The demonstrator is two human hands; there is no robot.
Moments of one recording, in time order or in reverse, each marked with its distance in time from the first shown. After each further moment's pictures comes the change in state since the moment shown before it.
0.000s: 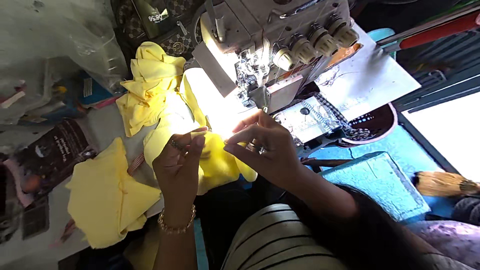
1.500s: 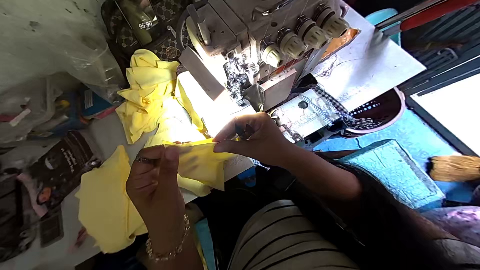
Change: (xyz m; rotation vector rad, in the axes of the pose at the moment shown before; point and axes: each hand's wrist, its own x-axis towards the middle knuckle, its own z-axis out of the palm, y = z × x) left_hand -0.001 0.023 -0.015 -0.062 0.057 0.056; right_hand 0.023 0.017 -0.004 0.270 -0.143 0.049
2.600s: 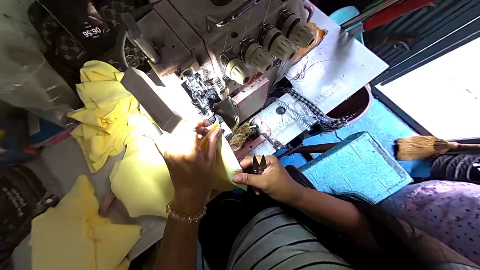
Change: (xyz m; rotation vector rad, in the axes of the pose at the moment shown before) left_hand 0.035 -0.061 0.094 0.763 -0.258 0.331; right_hand -0.084 0.025 -0.018 0.329 0.275 0.571
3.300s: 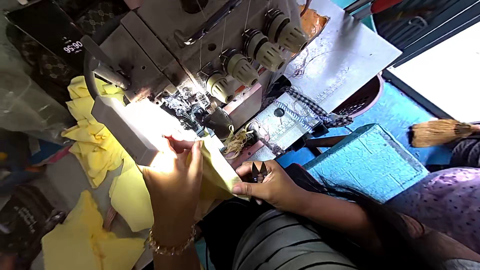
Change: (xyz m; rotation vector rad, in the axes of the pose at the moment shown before) left_hand 0.019 0.008 -0.020 -0.038 -0.140 -0.199; right_hand 0.005 -0.010 -0.007 0.107 -0.039 -0.006
